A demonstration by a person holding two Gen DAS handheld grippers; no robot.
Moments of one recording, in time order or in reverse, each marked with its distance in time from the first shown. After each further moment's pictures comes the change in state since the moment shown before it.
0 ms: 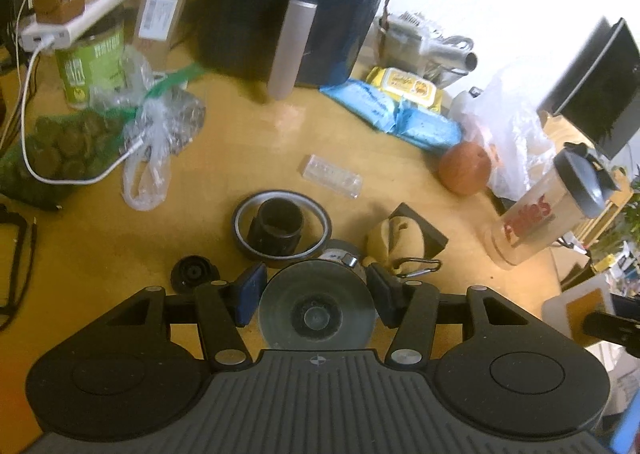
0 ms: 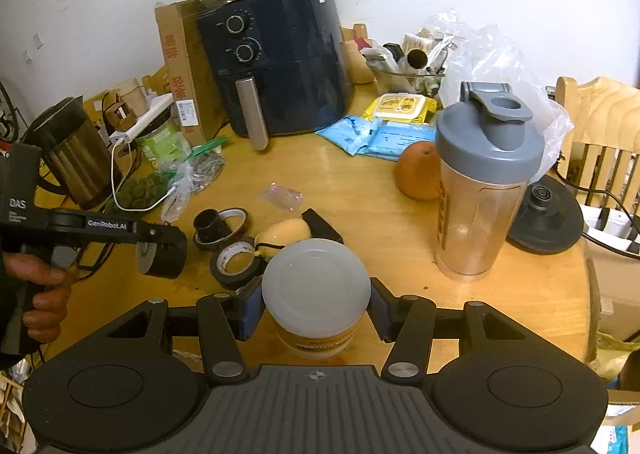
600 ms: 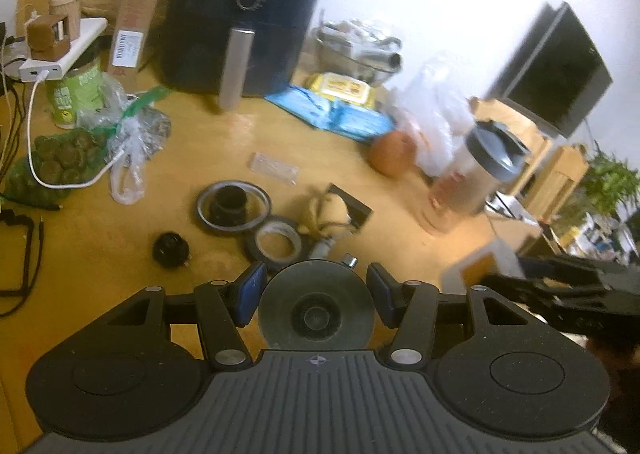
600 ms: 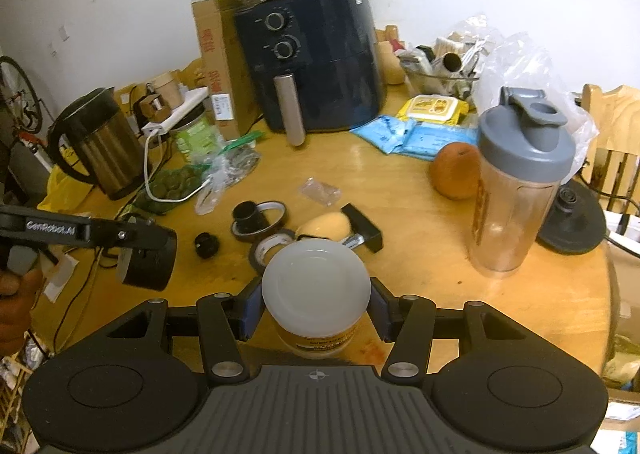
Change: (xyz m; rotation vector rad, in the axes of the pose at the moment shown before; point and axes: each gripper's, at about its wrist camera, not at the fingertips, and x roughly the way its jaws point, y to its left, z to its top) left arm -0.071 -0.033 -0.029 0.090 -0.001 -0.100; right arm -0.012 0.025 -0.009 -0.033 0.004 0.072
